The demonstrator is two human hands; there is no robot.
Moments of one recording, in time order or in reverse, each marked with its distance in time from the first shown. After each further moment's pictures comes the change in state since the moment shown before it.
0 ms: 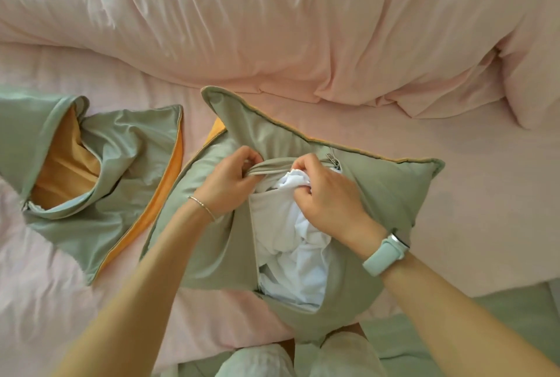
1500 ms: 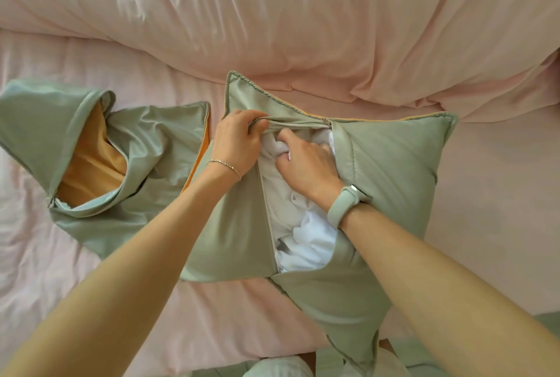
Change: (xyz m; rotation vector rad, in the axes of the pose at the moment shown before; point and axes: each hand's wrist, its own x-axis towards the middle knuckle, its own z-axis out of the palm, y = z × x) left_hand 0.054 -0.025 -0.042 0.277 0.410 0.013; right_hand 0.090 -0.039 0.057 -0.103 -0.096 0.076
